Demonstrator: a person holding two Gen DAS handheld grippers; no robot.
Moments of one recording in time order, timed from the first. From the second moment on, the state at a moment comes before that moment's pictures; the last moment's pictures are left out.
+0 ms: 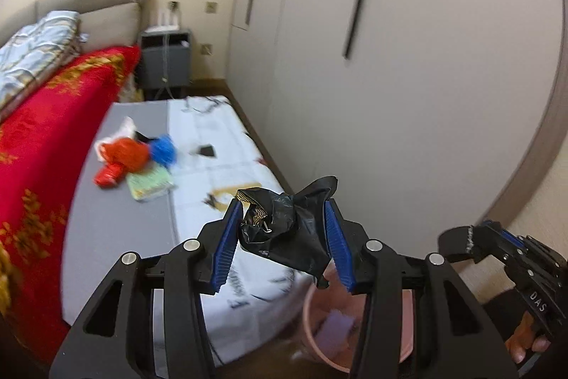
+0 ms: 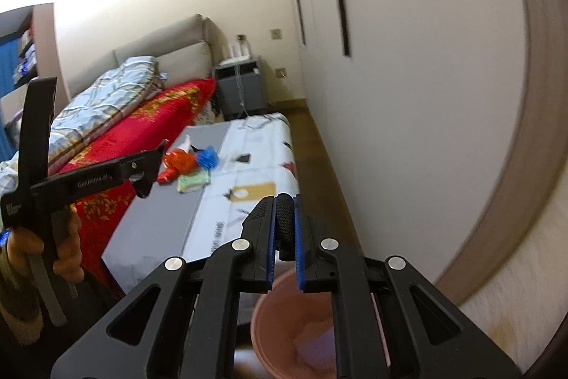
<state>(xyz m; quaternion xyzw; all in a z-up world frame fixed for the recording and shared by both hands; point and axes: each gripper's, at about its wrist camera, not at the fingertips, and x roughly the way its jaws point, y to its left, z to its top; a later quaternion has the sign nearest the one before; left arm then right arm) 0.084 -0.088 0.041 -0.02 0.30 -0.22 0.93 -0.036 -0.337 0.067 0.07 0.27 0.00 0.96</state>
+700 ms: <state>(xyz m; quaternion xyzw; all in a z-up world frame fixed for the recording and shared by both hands) 0.080 -0.179 -0.015 0.03 0.36 -0.30 0.88 -0.022 -0.369 0.012 0.09 0.32 -0.07 0.94</state>
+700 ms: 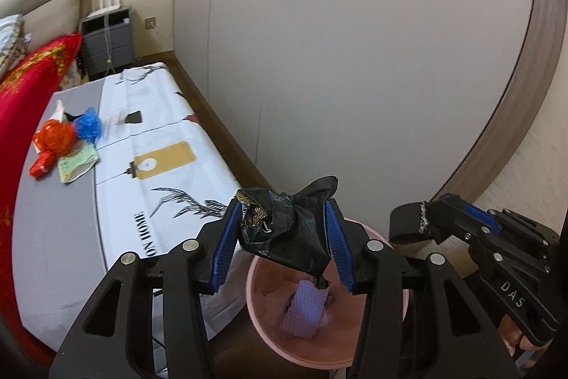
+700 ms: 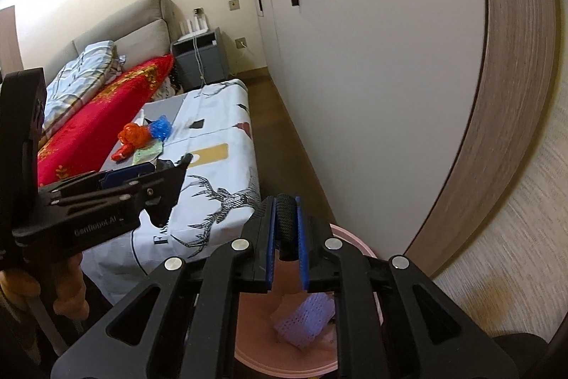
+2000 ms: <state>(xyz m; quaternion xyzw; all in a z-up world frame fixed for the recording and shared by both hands) 0.079 -0.213 -0.029 0.05 0.36 -0.31 0.88 -0.025 -0.402 0.002 0.08 0.33 -0.20 0.92</state>
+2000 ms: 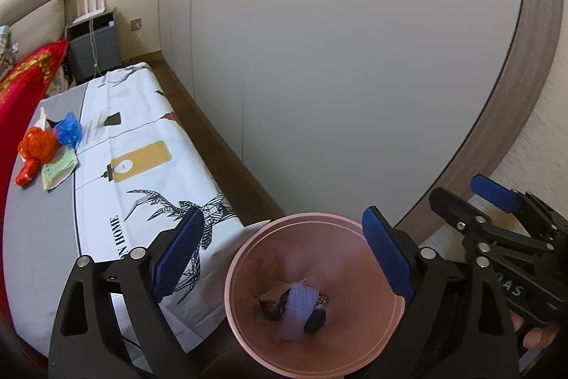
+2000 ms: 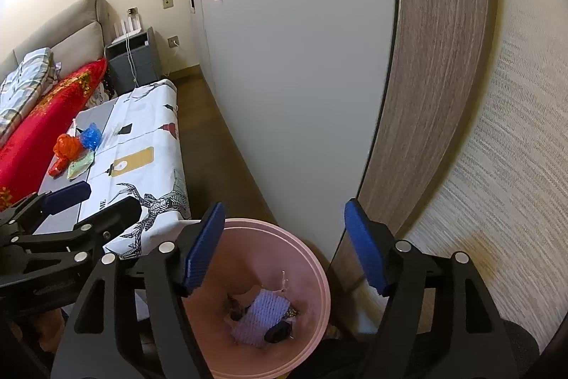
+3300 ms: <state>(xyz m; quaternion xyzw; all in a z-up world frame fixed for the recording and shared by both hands) 0.294 0.155 -0.005 -0.03 0.26 0.09 0.96 0.352 -0.131 -0.025 -0.02 0.28 0.10 0.96</state>
